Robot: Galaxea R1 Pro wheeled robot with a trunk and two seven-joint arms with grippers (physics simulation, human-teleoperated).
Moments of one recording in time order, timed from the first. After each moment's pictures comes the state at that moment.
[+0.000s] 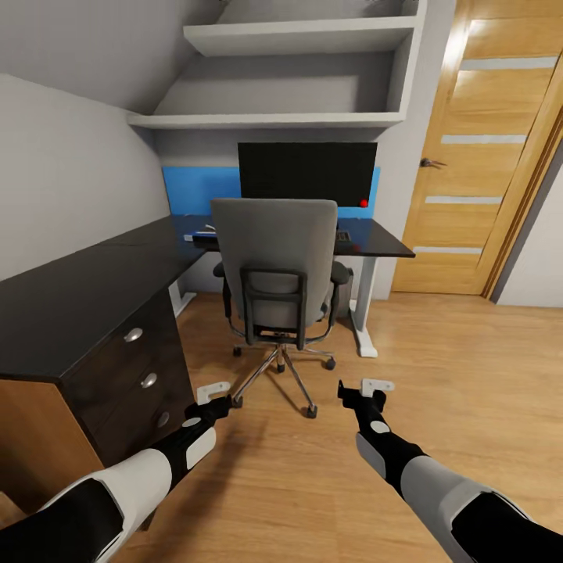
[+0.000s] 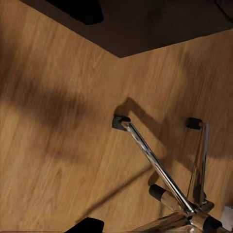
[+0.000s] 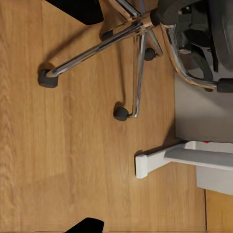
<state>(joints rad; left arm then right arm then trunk) -0.87 -0.06 -0.76 -0.16 0.93 -0.17 0.26 -0.83 0.02 0.54 -0.21 -0.54 -0.36 -0.24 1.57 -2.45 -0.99</state>
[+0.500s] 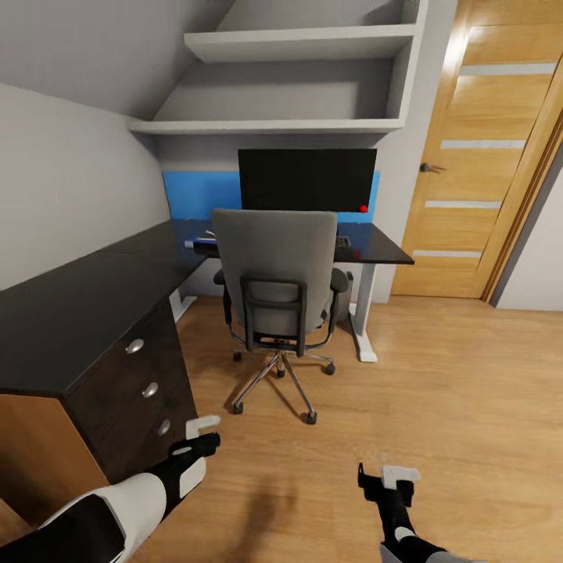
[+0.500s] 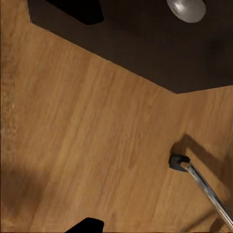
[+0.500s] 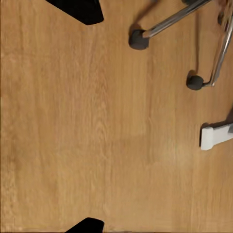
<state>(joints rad) -0.81 -0.07 -0.76 -0.02 0.93 -0.10 0.26 -0.60 0.04 0.53 0.02 -0.51 -0.61 -0.24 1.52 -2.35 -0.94</state>
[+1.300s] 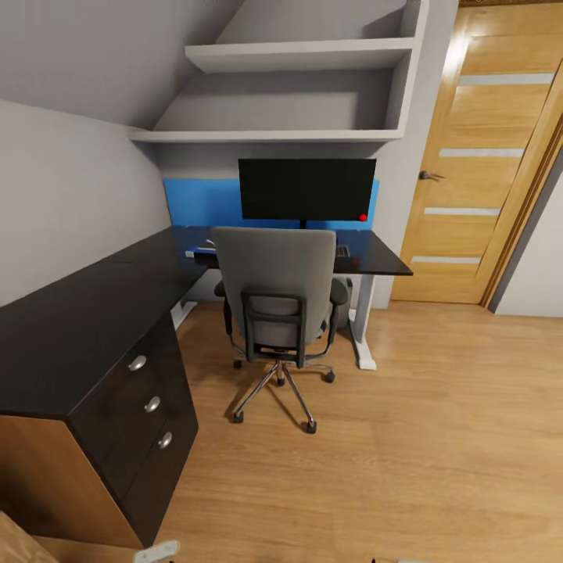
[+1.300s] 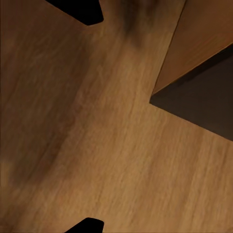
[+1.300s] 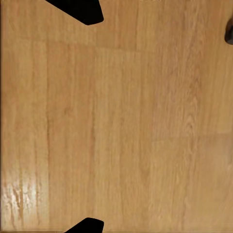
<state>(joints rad) -0.41 0.01 -0.76 -0.02 0.94 -0.33 0.26 -0.36 0.04 0.54 0.02 -0.48 -0.61 -0.24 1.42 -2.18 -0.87</state>
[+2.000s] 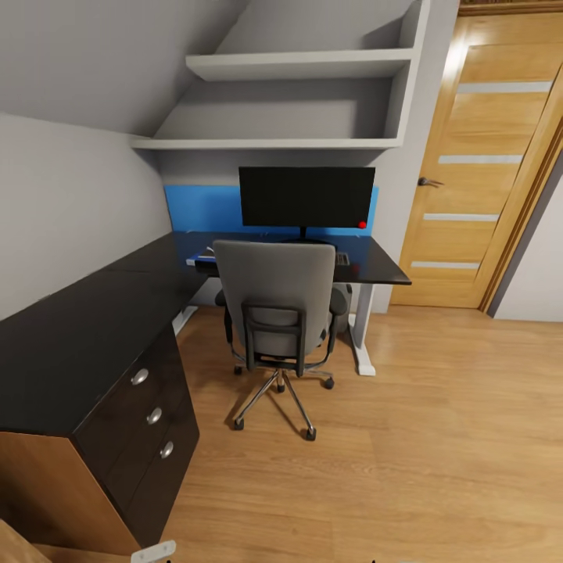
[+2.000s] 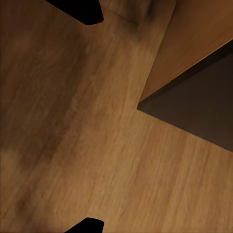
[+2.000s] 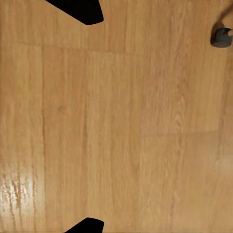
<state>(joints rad) -0.41 0.02 -0.76 -0.02 0.94 -0.34 0.25 -0.35 0.04 0.54 0.02 -0.48 -0.61 -0.24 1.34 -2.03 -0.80</state>
